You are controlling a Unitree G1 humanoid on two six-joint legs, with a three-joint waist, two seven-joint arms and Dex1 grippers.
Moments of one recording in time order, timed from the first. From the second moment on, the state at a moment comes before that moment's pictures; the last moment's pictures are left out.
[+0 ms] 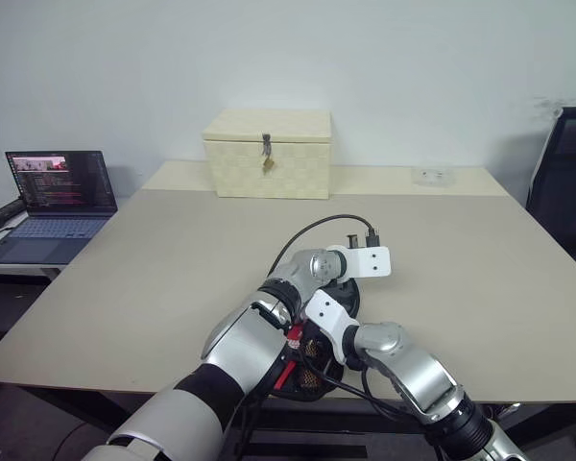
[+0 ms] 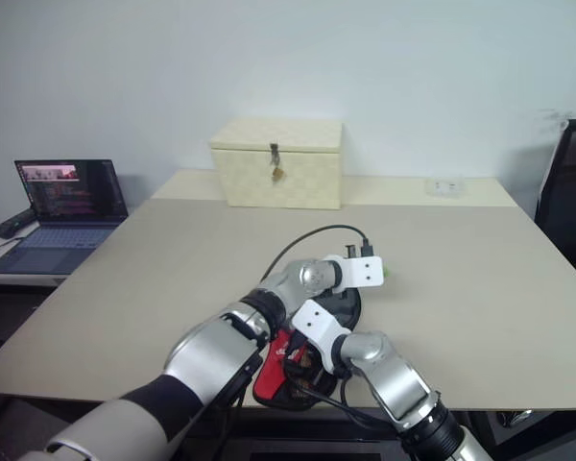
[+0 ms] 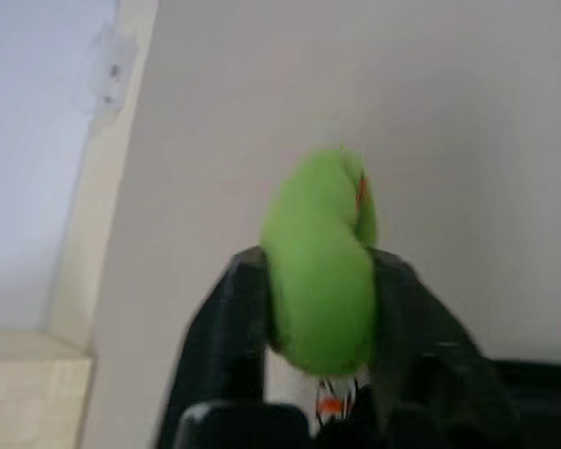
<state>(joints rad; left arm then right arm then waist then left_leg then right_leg) -1.35 -0.02 -0.35 1.41 0.55 -0.36 -0.45 -0.50 -0.21 0.50 -0.17 -0.02 0.81 0.58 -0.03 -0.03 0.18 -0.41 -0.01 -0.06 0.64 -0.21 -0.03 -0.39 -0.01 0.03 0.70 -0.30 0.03</state>
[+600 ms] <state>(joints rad) -1.35 0.19 -0.05 1.36 0.25 -0.38 -0.60 -0.56 -0.24 0.37 -0.18 0.10 0.95 0.62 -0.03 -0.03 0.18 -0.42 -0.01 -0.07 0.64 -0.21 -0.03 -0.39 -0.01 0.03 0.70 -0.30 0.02</state>
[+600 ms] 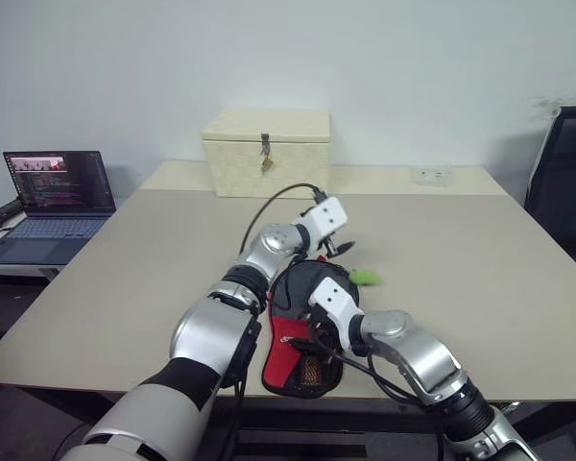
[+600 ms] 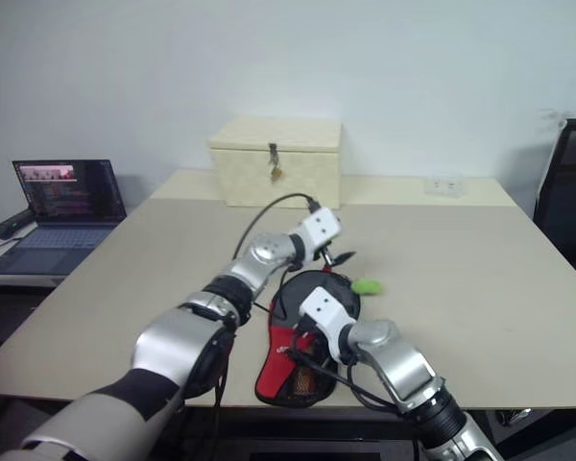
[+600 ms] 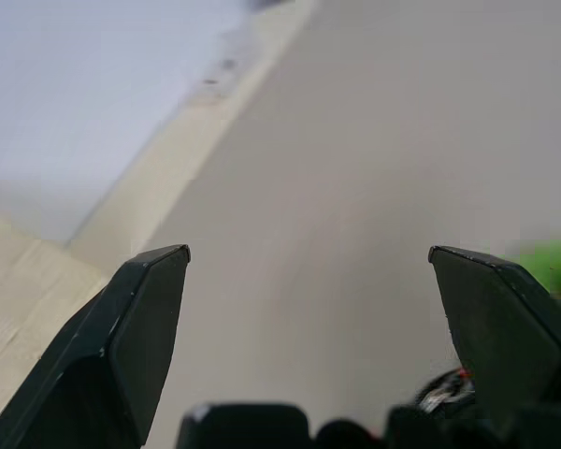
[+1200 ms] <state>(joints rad) -1.07 0.33 0.13 1.12 -0.08 -0.19 -1.11 -0.59 -0.61 0.16 -0.37 0.26 1.05 0.74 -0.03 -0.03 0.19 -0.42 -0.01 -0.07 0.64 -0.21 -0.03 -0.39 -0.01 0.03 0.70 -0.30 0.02</state>
